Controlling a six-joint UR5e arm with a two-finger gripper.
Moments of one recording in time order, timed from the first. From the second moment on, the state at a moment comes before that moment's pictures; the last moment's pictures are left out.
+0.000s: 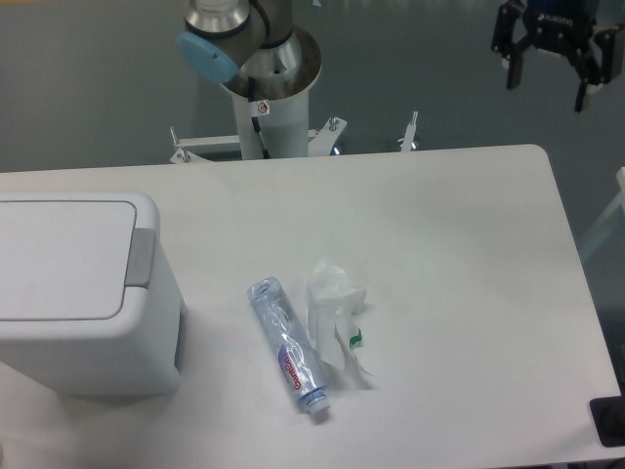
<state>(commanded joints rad) 3.01 -1.60 -1.46 -1.37 1.32 1.78</state>
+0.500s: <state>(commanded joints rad) 2.87 -1.61 -1.46 -1.33 1.33 1.36</state>
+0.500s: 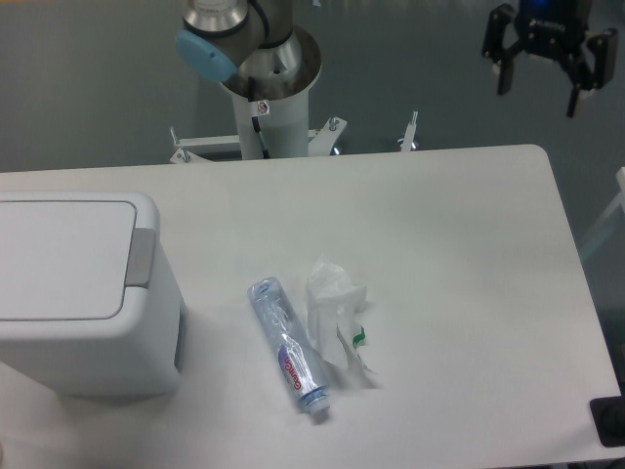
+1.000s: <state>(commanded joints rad) 2.60 -1.66 -1.46 -1.20 1.32 0.63</state>
